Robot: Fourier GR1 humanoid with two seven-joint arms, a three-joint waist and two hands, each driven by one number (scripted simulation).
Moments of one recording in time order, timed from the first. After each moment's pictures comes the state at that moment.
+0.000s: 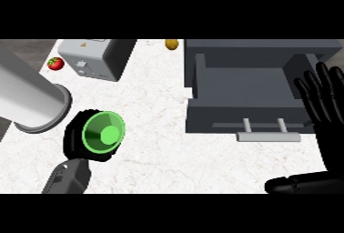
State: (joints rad) left arm -0.28 0.09 0.20 -0.85 0.20 -0.27 -0.88; right arm -0.08 -0.10 -0.08 -2.10 -0.18 0.14 0.19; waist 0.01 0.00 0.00
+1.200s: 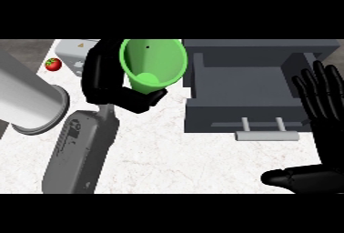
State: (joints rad) left arm -0.61 0.00 -0.03 -1.41 0.23 0.12 -0.20; right arm -0.09 -0.10 -0.09 -2.05 -0.15 0.15 0.13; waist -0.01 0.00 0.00
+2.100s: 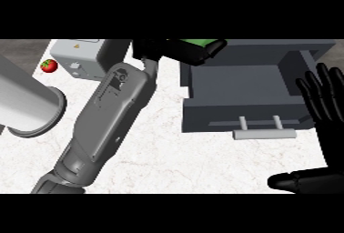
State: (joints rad) left arm -1.06 0.00 -0.10 -0.97 0.25 0.30 -0.18; right arm -0.07 -0.11 -0.11 -2.05 -0.19 0.18 0.14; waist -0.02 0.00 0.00
